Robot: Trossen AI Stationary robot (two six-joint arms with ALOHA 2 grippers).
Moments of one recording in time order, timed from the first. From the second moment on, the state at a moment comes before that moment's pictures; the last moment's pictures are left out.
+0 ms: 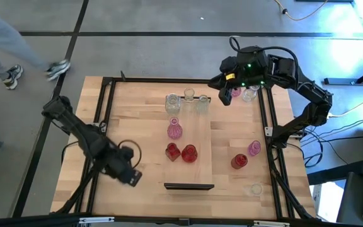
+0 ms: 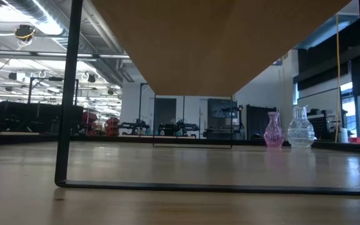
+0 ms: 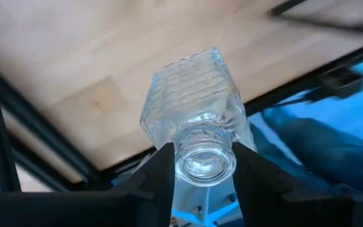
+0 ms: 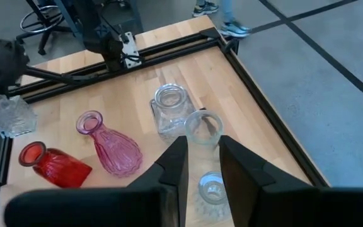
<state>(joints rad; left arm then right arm) -0.64 1.46 1.43 -1.24 0.15 -1.85 -0.25 1.50 2.00 -1.10 -0.03 0.10</state>
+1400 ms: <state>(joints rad) -0.33 1.96 2.14 -1.42 0.13 -1.33 -0.25 1.50 2.00 -1.37 -0.01 0.04</state>
